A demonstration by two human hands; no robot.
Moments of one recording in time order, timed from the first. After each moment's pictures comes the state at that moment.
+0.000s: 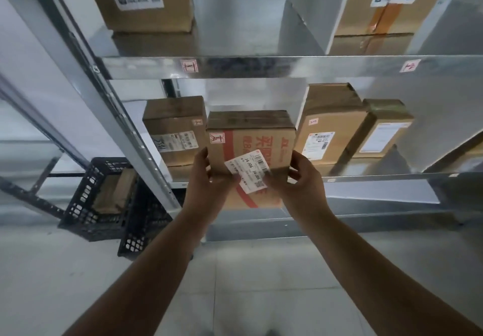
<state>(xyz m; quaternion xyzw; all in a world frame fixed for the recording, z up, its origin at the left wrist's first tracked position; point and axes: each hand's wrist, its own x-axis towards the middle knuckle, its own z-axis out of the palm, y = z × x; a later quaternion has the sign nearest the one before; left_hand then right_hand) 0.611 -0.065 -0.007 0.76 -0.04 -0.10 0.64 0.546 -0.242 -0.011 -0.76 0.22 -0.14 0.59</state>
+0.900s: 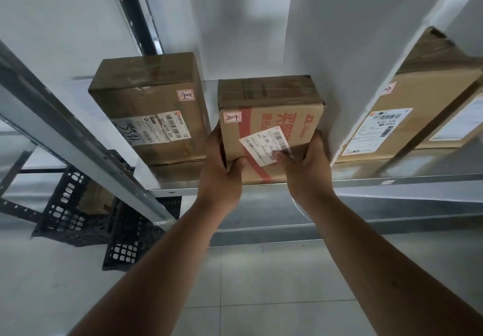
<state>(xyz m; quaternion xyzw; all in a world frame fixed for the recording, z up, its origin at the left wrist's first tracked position) 0.742 -0.107 -0.174 0.79 -0.12 -0.01 0.60 0.678 -0.264 -0.147 -0.79 0.25 -0.17 0.53</state>
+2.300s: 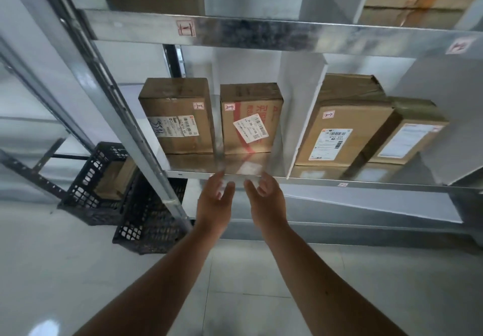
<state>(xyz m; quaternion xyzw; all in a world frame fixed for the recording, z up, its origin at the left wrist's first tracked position) 0.618 -0.094 -0.150 0.79 0.03 -0.07 0.61 0.589 -0.210 -0.127 -0.76 0.29 -0.03 0.58</state>
